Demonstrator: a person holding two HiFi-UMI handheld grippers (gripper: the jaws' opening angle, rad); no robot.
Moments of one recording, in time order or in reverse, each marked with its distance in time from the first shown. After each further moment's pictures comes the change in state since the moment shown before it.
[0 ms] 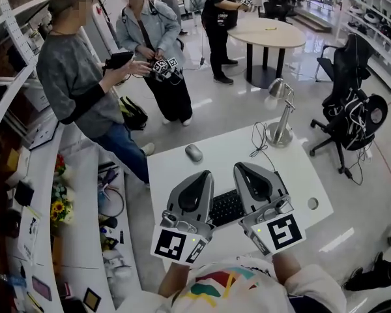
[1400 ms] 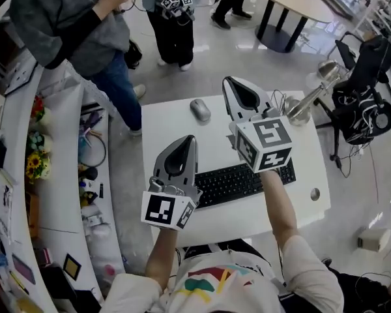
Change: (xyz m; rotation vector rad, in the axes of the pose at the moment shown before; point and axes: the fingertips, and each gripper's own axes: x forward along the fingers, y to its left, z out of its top) left arm -0.014 0.151 -0.114 -0.108 0.107 0.243; right arm 0.217 -0.030 -0.118 -0.003 0.240 0.064
